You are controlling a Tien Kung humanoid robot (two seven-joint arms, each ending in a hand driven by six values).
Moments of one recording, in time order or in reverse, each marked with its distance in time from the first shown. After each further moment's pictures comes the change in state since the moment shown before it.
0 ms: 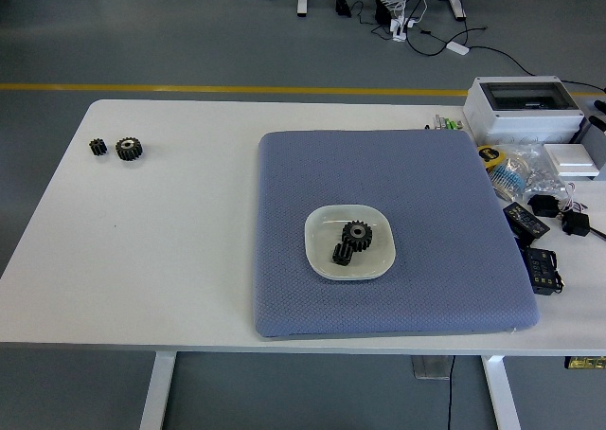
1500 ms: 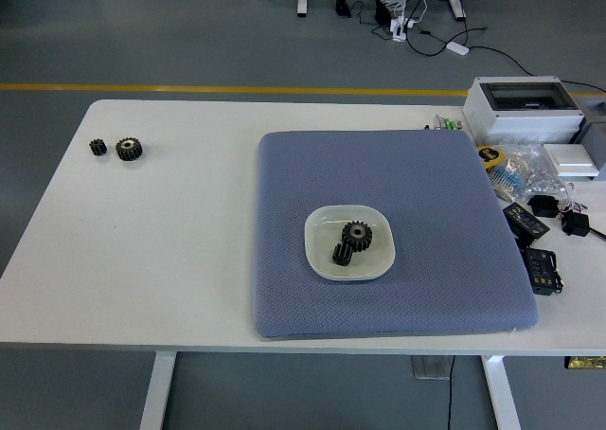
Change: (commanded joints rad) left arm -0.012 0.013 0.048 0.000 0.011 -0.004 0.012; right arm -0.360 0.339 0.456 0.227 -0.503 -0.018 0.066
